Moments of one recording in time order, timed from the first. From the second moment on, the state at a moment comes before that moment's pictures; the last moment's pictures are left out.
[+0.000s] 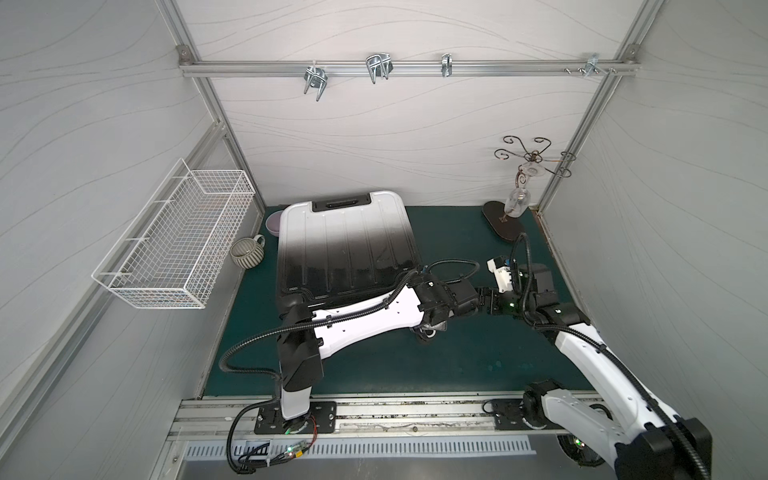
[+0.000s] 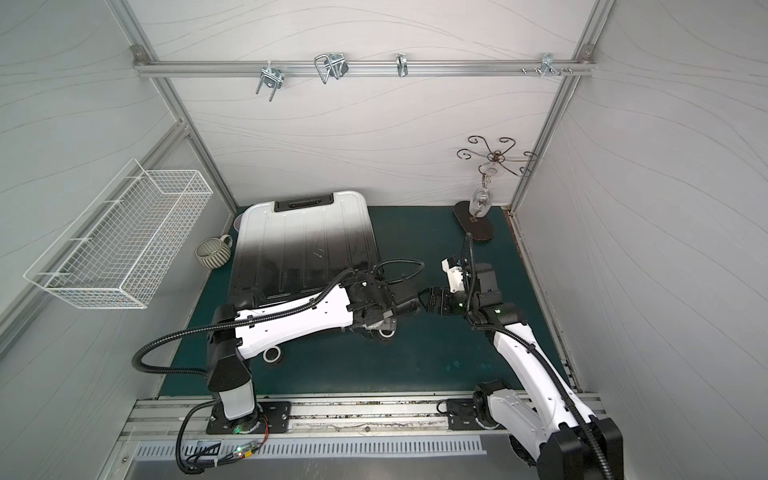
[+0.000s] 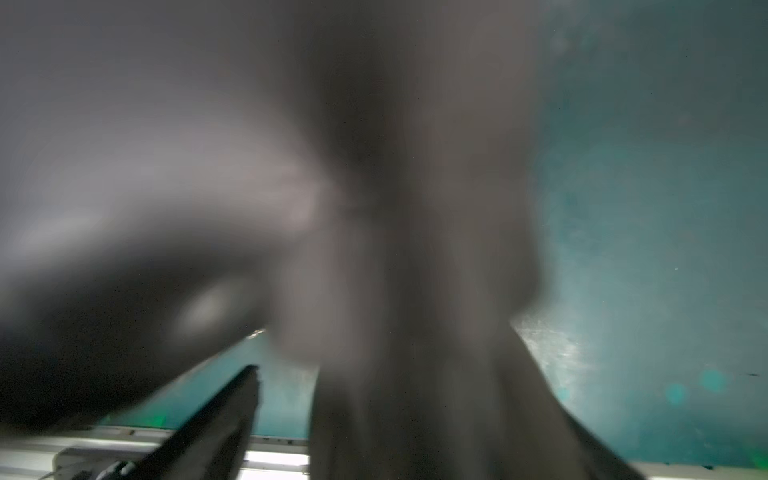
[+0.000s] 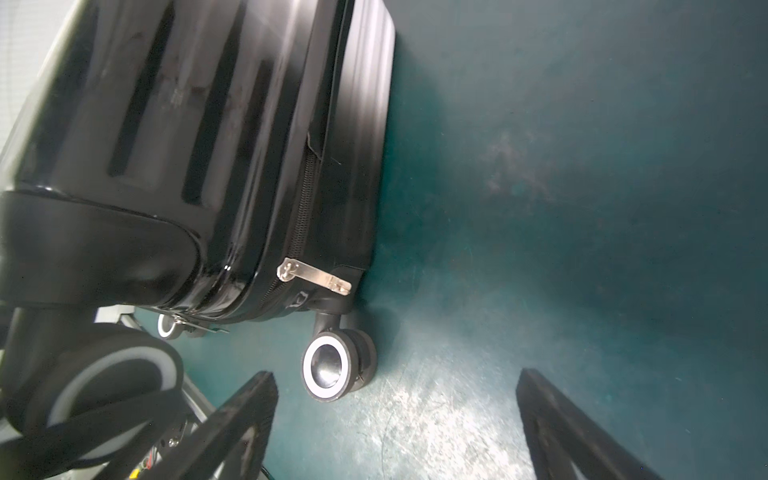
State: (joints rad) left arm -1.13 1.85 1.70 -1.33 -0.43 -1.08; right arm 0.28 0.95 0.67 -0.47 -0.50 0.27
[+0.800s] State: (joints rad) left arm -0.93 1.89 2.14 -1.42 -0.21 -0.96; right arm 0.72 1.13 0.39 0.49 -0.50 0.31
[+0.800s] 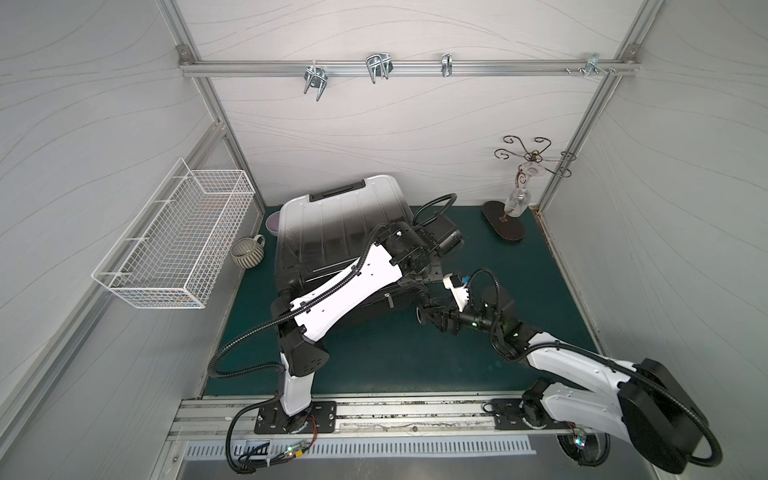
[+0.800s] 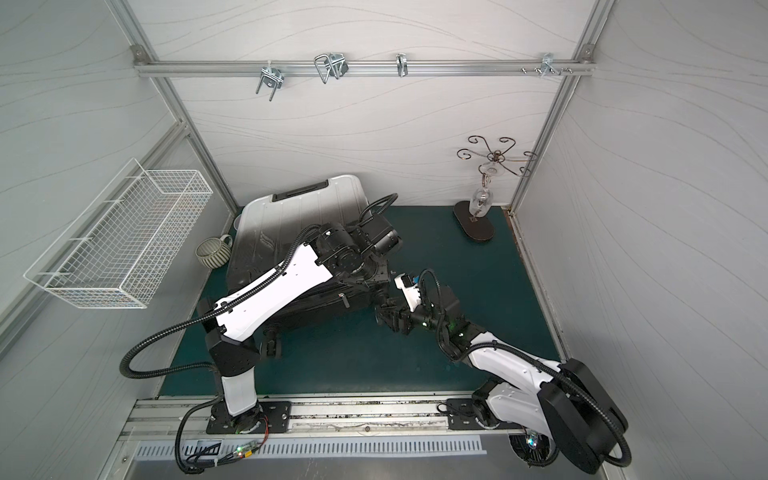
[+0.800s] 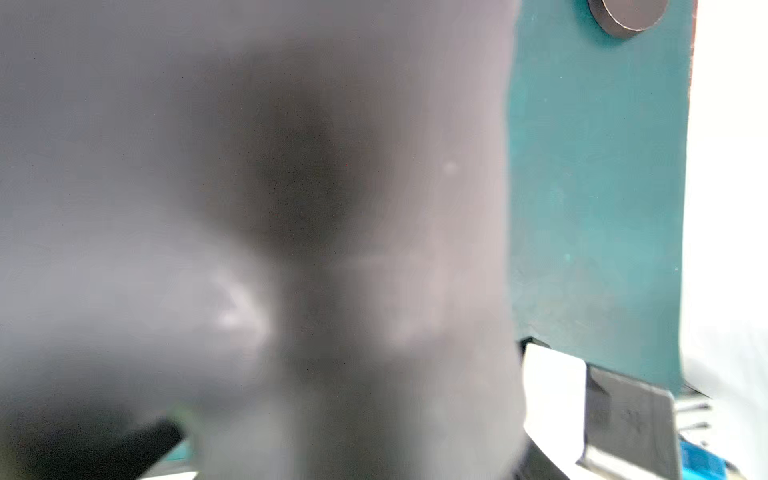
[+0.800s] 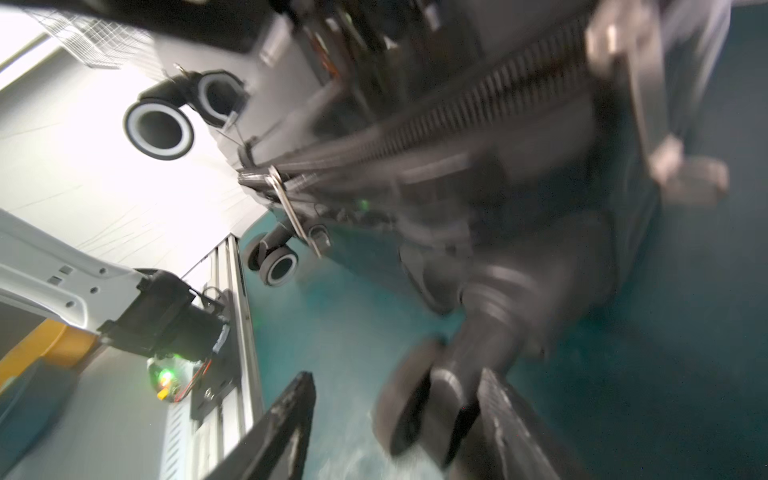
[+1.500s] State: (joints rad) left arm -0.83 1.89 2.20 -1.28 -0.02 -1.08; right arm 1.09 1.28 0.44 0.77 0.00 -0.20
